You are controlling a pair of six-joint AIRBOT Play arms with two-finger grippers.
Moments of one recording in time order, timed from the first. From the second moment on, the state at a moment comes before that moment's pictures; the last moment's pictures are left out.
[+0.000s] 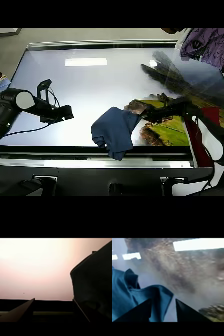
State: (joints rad) left arm -0.28 -1.15 1.15 1.39 -1.33 -2.01; right arm -0.11 -1.67 1.05 2.46 -1.10 -1.85
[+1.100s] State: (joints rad) left arm -0.31 -1.38 0.67 0.43 -0.75 -1.33; right arm -0.02 -1.52 1.05 2.42 -1.10 -1.84
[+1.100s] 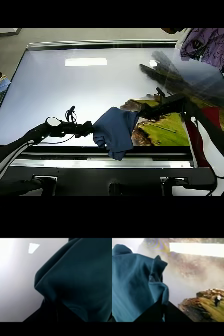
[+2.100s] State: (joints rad) left arm 0.06 -0.75 1.72 1.30 -1.32 -1.64; right arm -0.01 -0.84 1.83 2.05 -1.25 -1.59
